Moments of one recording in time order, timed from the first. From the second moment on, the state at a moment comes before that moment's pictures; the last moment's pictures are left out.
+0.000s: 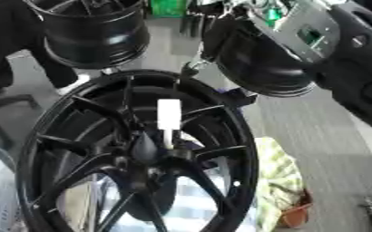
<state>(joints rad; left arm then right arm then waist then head) -0.35 0.59 0.01 -1.99 0.29 -0.17 0.02 -1.20 -0.65 0.67 -1.42 0.30 0.53 0.70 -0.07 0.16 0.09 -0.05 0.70</state>
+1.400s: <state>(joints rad) -0.35 0.58 0.00 -1.99 0.29 -0.16 0.02 -1.13 -0.65 0.73 -1.54 0.09 0.60 0.63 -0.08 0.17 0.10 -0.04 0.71</state>
